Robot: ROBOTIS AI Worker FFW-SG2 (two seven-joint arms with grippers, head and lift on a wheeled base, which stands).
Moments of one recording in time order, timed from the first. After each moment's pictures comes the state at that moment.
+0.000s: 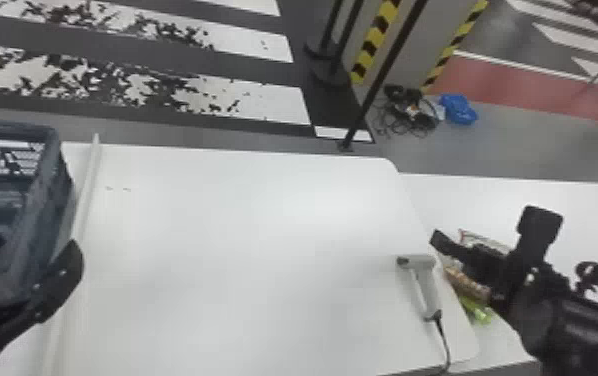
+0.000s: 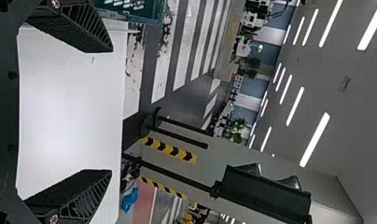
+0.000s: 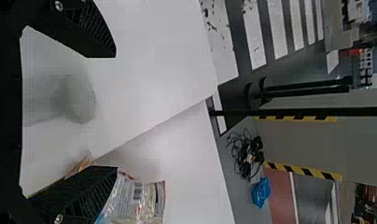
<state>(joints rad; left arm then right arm) 0.66 0.20 0.00 -2.13 0.39 0.10 -0.27 0.24 -0.20 -0.63 -1.88 -0.20 0.84 0.26</state>
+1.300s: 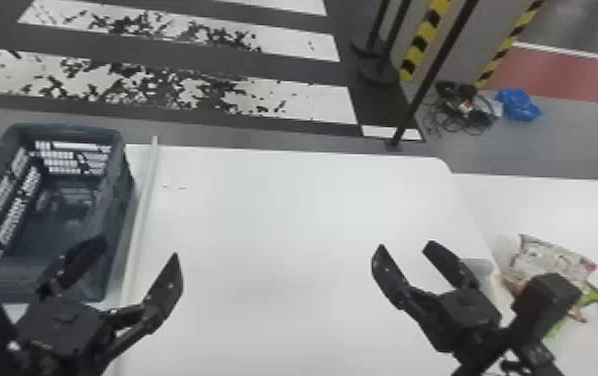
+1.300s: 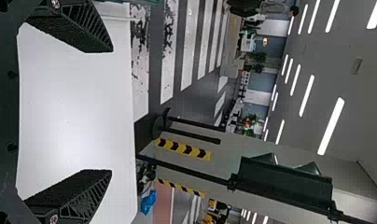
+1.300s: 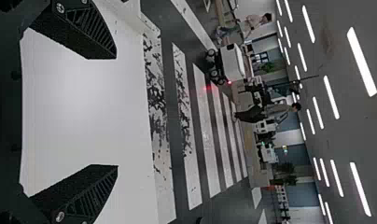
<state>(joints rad) 0.75 0.22 -0.12 -2.26 0.22 0.13 -0.16 0.77 0.00 -0.25 -2.25 -0.27 0.21 0.39</state>
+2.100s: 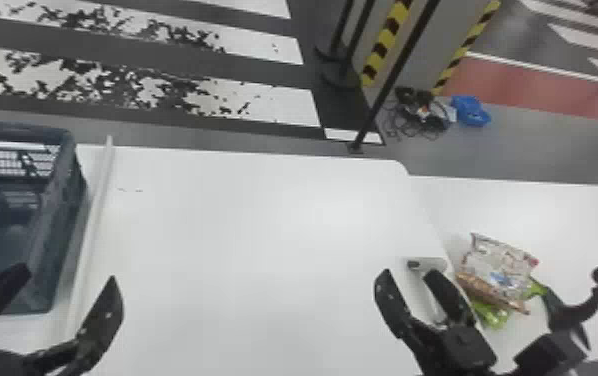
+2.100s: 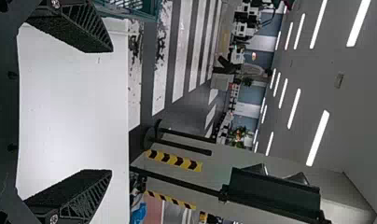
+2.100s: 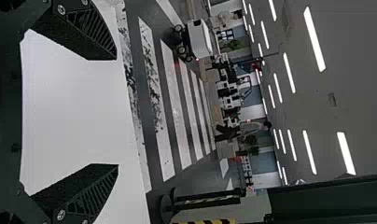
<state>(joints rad) 0.85 0.19 -0.12 -2.26 0.19 0.00 -0.12 0.90 0.00 -0.31 -2.16 -0.40 -0.07 0.37</state>
